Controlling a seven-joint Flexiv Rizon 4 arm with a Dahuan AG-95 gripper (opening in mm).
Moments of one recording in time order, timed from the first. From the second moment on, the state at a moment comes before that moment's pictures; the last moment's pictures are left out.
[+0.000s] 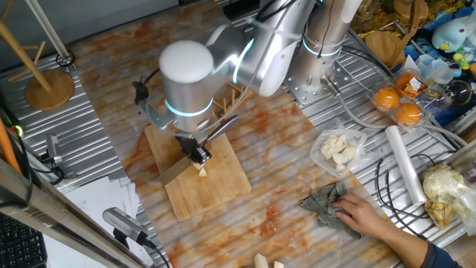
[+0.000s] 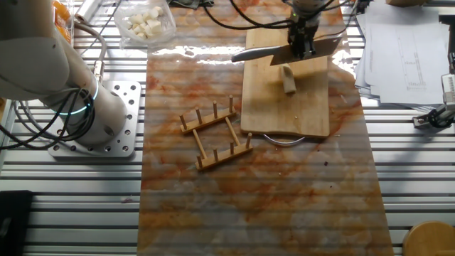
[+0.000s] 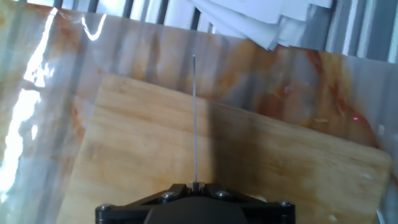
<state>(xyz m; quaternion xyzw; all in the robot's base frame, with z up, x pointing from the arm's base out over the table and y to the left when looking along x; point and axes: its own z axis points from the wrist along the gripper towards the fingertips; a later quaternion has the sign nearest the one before) 0.535 0.149 0.079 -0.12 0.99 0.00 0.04</state>
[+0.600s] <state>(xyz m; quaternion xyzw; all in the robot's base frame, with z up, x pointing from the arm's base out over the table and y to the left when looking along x) 0.539 0.151 0.075 -0.12 0.99 0.00 0.03</state>
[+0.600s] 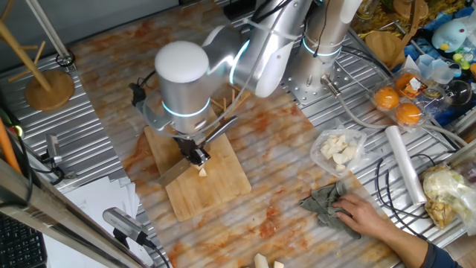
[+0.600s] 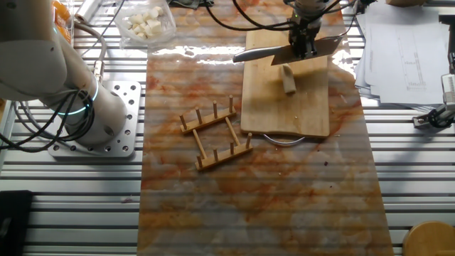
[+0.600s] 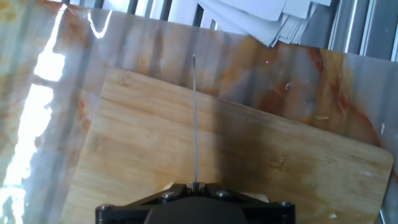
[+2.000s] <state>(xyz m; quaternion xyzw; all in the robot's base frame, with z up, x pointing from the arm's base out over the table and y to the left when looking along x) 0.549 0.158 0.041 -0.12 0.99 0.00 0.06</state>
